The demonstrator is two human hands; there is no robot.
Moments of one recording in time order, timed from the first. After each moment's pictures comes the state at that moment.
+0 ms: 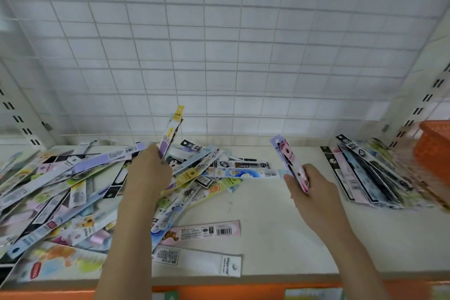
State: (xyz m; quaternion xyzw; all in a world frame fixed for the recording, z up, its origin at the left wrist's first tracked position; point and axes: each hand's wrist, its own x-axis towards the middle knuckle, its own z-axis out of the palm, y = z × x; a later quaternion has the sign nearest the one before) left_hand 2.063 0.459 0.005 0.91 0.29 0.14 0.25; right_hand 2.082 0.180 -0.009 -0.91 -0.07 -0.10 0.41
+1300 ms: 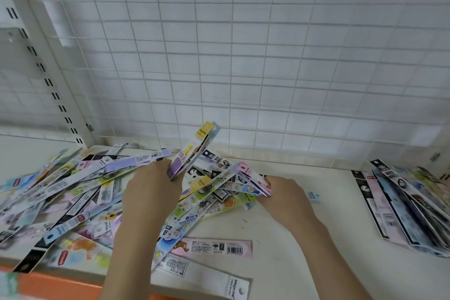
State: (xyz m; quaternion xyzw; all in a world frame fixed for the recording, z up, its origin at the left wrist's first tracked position) left_hand 2.019 0.440 0.033 0.91 0.31 0.20 0.18; right_hand 2.137 0.247 -0.024 -0.96 -0.21 0.01 0.20
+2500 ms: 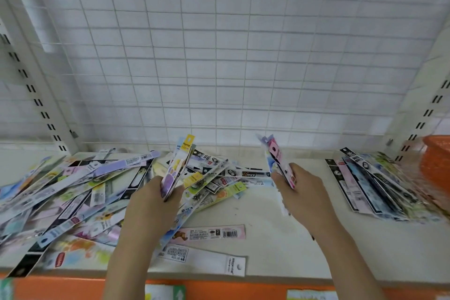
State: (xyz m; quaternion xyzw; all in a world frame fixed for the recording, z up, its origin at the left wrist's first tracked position) left_hand 1.988 0.429 0.011 0.89 0.27 0.21 0.32; right_hand 2.085 0.201 0.007 -0.91 -0.14 -0.10 0.37
